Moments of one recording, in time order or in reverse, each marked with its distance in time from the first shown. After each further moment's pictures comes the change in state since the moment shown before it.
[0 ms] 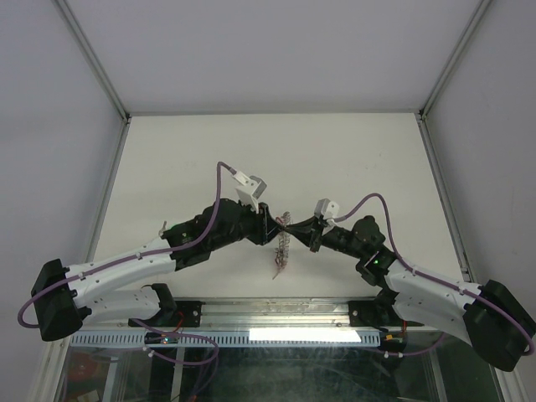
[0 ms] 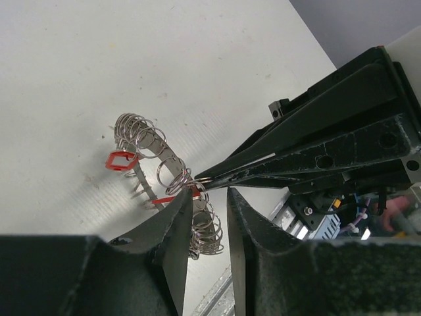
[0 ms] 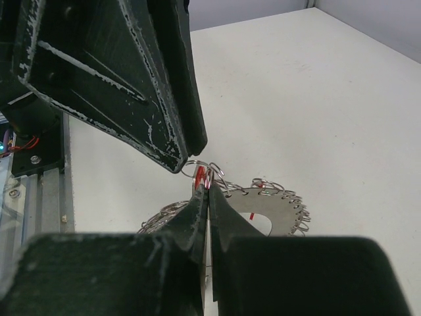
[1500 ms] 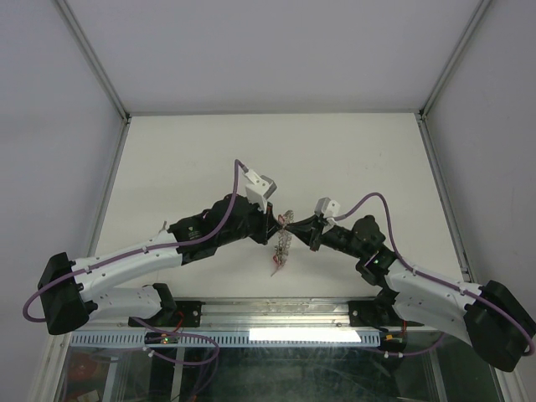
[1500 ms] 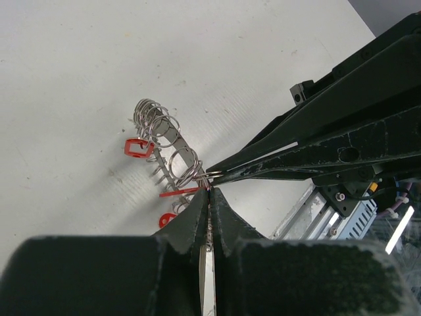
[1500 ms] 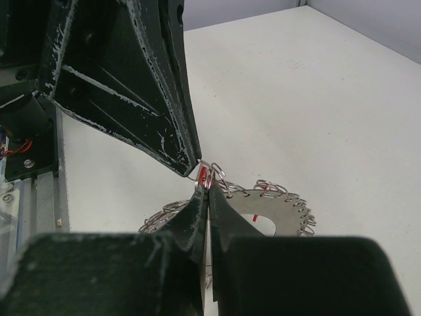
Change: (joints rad) left arm -0.009 0.071 0.093 -0.118 0.002 0.115; right arm 0.000 -0.002 0.006 -0.011 0.024 0.003
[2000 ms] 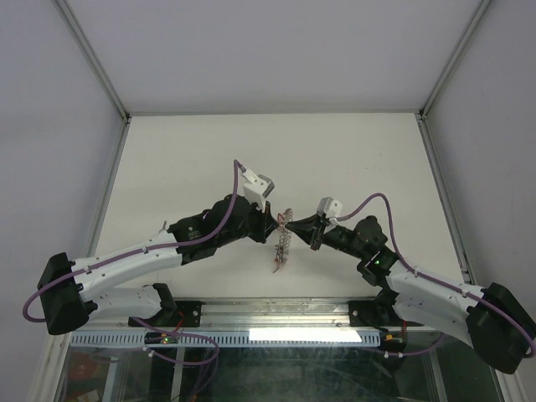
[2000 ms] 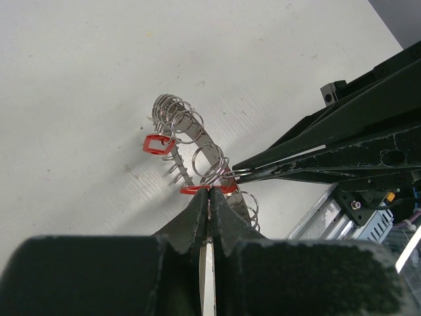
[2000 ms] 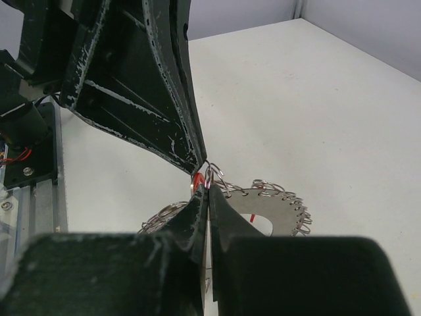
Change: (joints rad) left arm 0.000 -0.002 0.000 -0.021 -0.066 -0.001; right arm 0.000 -0.019 0.000 0.010 0.014 0.000
